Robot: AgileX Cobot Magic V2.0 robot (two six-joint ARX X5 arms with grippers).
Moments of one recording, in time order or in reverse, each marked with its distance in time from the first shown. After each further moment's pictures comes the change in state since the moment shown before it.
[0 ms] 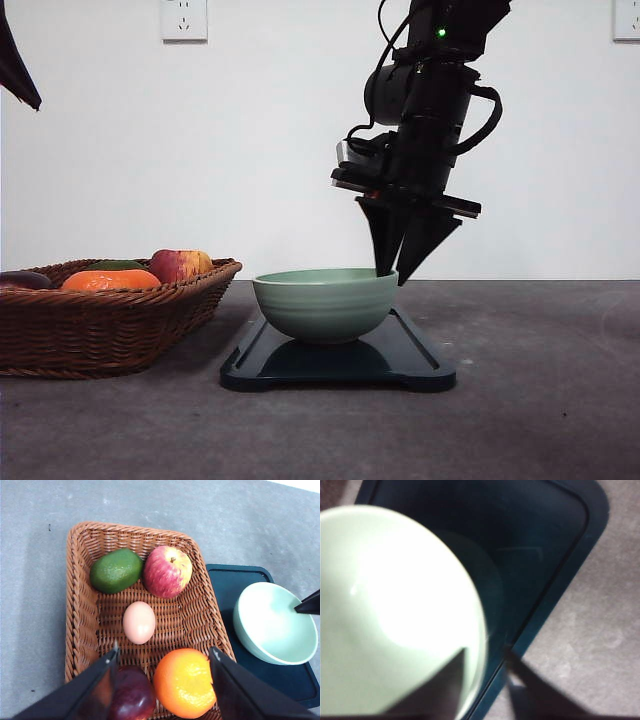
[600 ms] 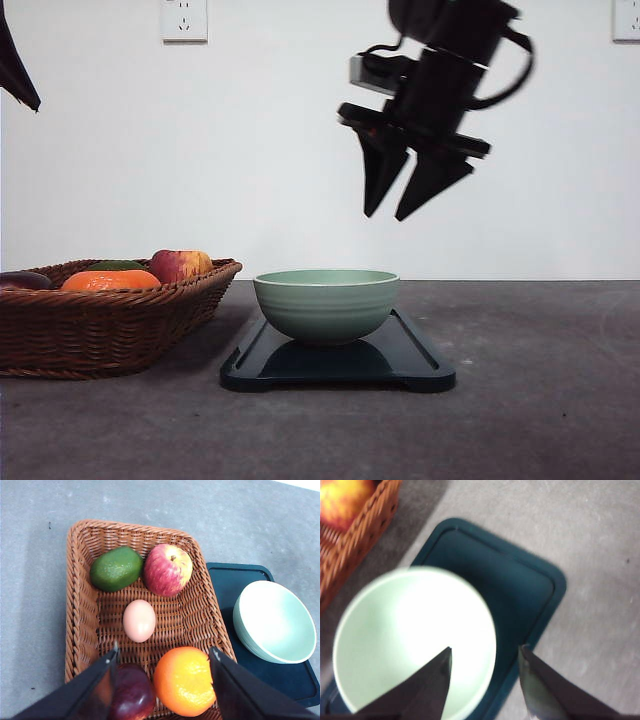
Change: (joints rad) left_arx 0.000 0.000 0.000 -0.006 0.000 0.000; right_arx 0.018 -0.387 -0.465 0.481 0.052 0.002
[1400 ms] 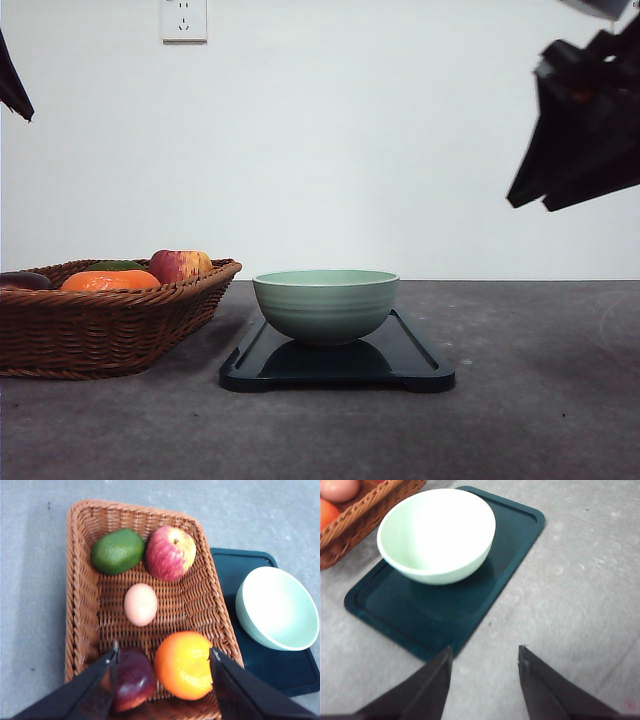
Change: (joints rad) left_arx 0.000 0.000 0.001 -0.064 0.000 0.000; right_arx -0.004 -0.831 -0.801 0.257 0.005 -0.020
